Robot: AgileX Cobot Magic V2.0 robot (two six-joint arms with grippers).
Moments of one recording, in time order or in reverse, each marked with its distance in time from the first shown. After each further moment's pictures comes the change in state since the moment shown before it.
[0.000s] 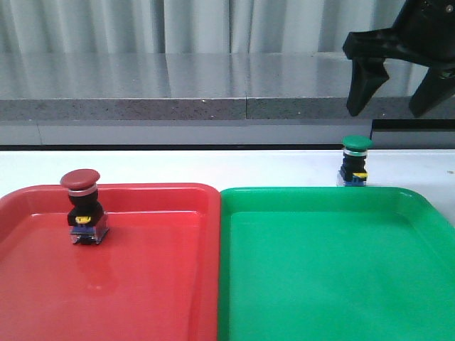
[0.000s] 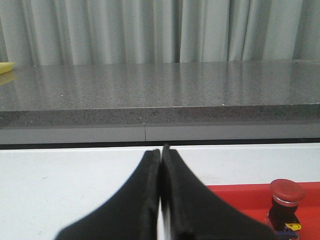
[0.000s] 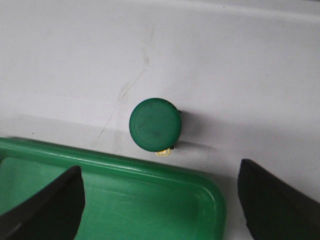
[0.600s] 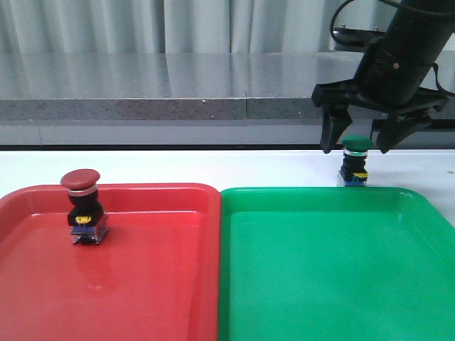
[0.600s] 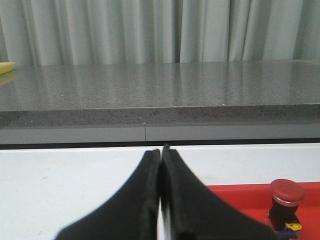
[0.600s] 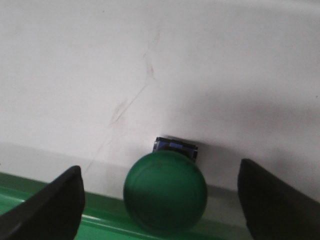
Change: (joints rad) left arm 0.000 0.000 0.000 0.000 0.000 0.000; right arm 0.021 0.222 -0.110 0.002 -0.035 0.000
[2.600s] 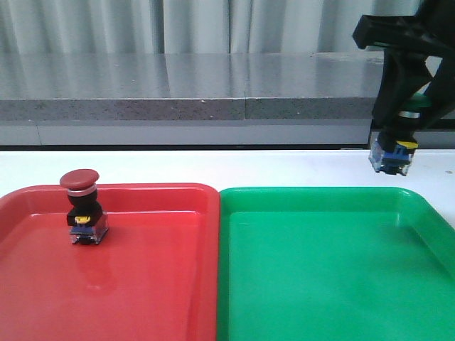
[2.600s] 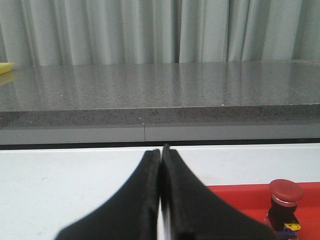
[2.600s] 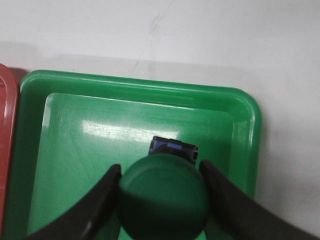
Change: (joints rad) left arm 0.000 0.000 0.000 0.000 0.000 0.000; right arm 0.067 -0.462 0.336 0.002 0.058 0.146
